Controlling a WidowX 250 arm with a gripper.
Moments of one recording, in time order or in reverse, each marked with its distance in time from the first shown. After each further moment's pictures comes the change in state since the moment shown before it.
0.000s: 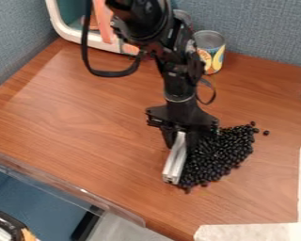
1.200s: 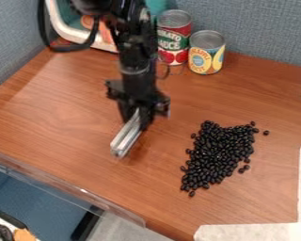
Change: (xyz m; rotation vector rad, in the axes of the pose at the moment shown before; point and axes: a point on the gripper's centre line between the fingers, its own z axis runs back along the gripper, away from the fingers) arm 0.006 0.083 0.017 0.103 0.069 -0.122
